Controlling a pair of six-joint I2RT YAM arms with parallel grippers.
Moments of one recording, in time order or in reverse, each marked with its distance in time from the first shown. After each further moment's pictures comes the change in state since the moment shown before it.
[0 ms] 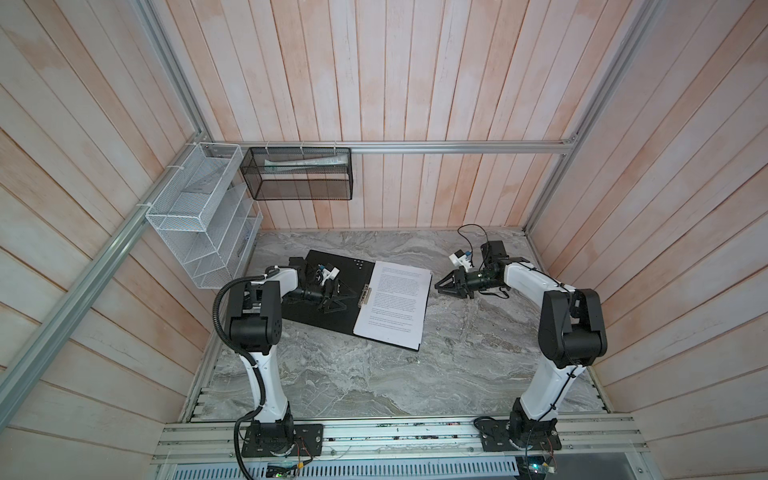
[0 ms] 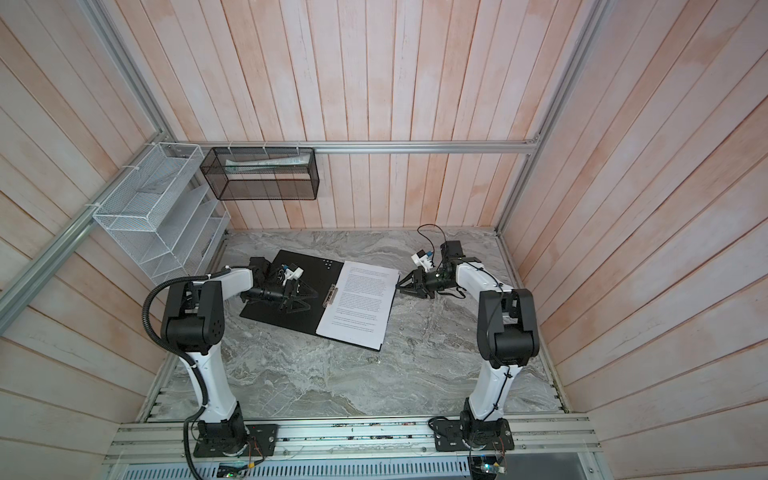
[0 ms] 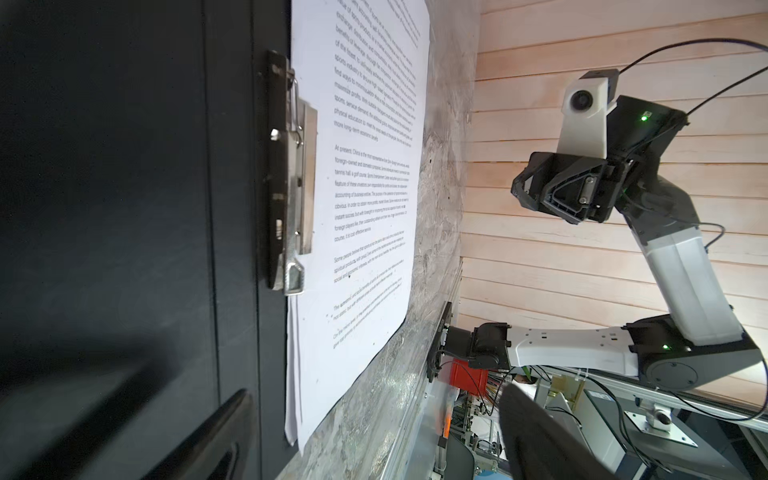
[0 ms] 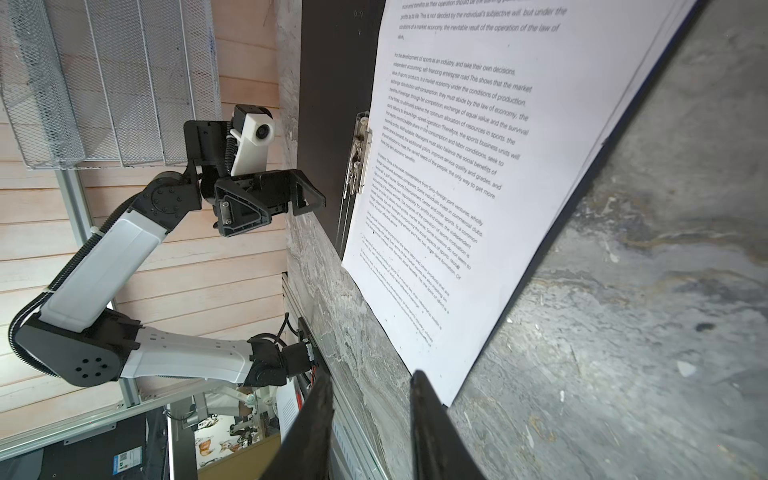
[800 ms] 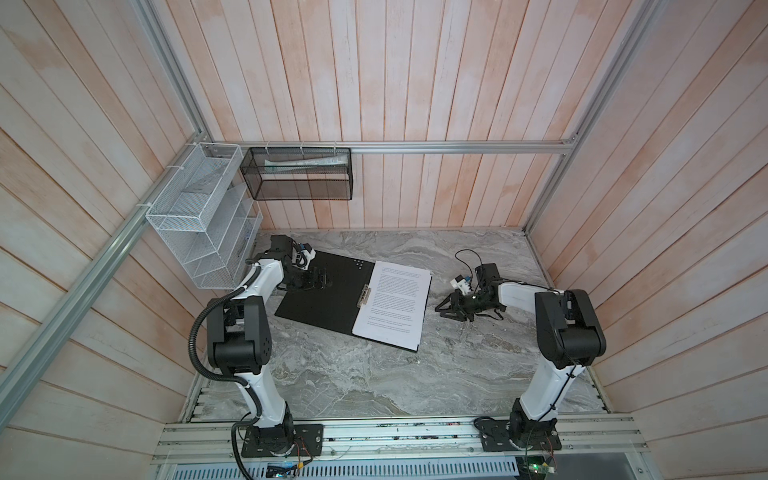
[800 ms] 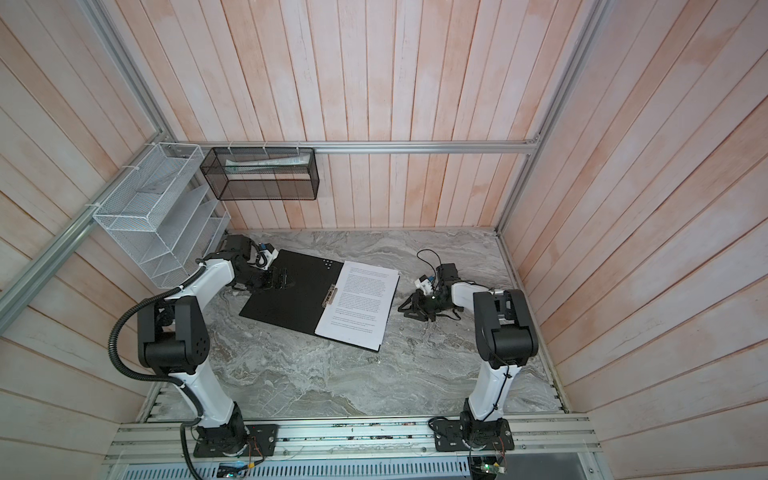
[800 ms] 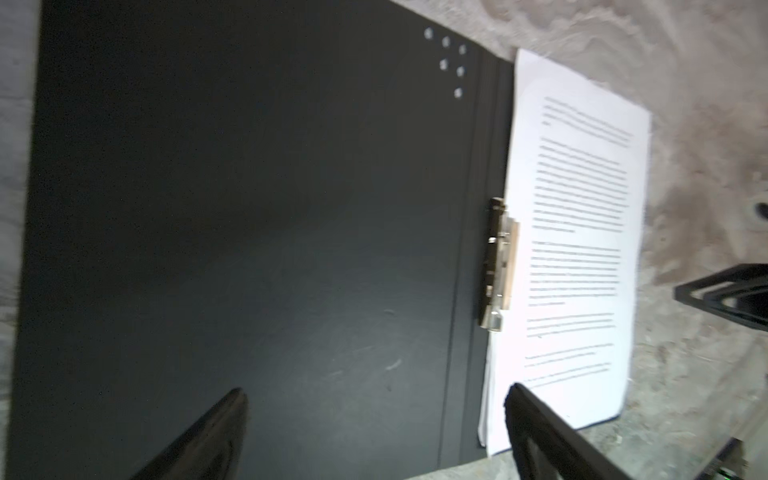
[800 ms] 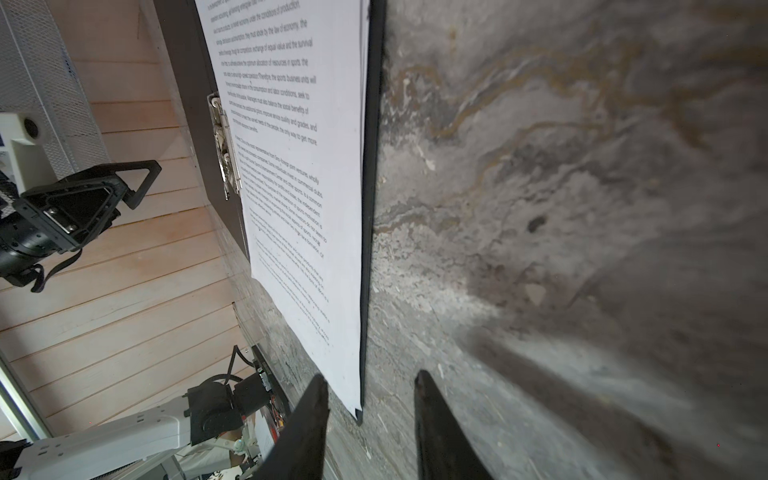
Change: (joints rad) left arm 0.049 -0.187 0.085 0.027 -0.714 0.050; right arm 0.023 -0.001 -0.274 0.232 0.193 0.141
